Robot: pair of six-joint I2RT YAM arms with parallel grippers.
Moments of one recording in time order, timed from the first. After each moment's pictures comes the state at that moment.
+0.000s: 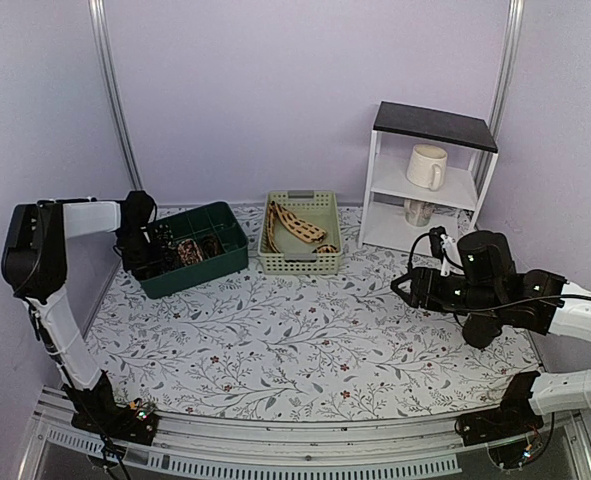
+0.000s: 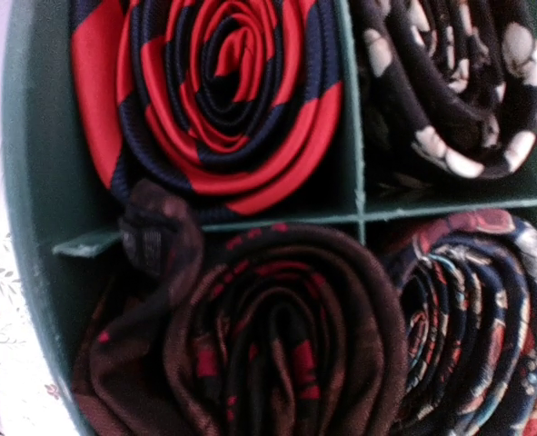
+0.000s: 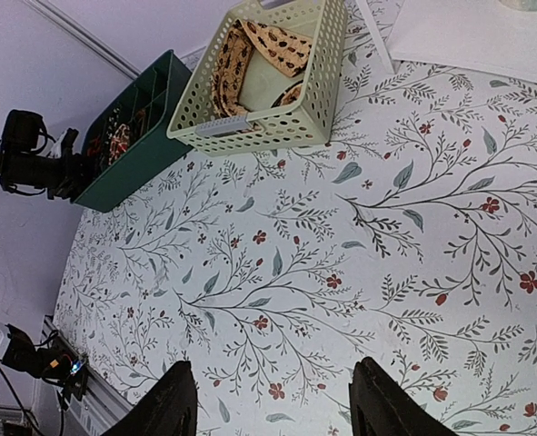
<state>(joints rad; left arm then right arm) -0.05 1.84 1.26 -0.70 -0.12 -0.45 0.82 0.93 0.70 -0.34 0.10 0.74</state>
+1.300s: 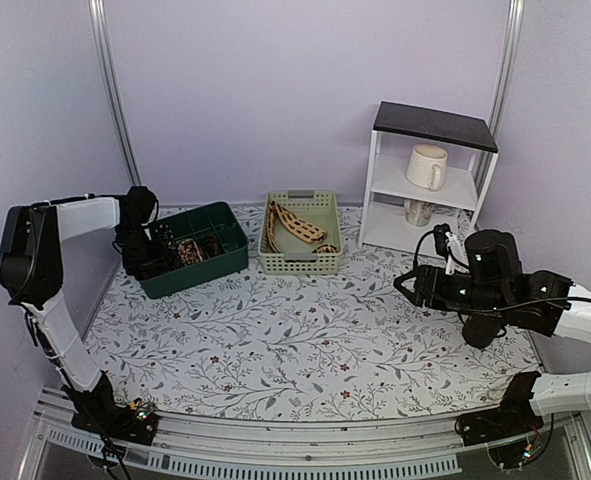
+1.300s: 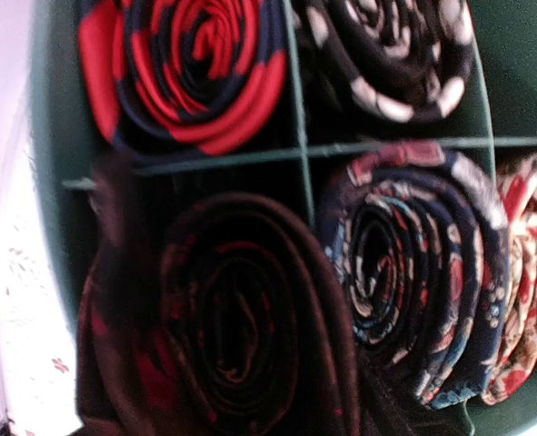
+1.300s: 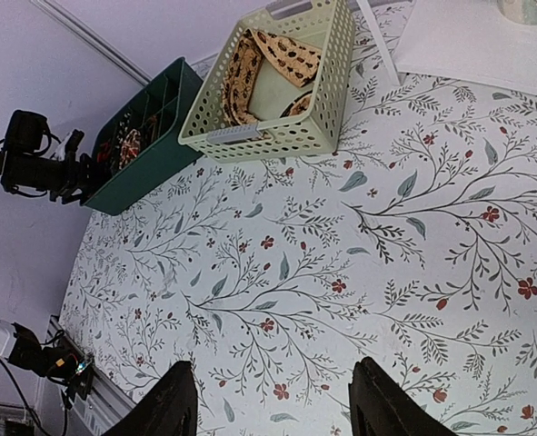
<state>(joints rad) -0.07 1.79 1.28 -0.78 -0.13 -0.44 0.82 0.89 0.70 -0.34 0.10 0.73</state>
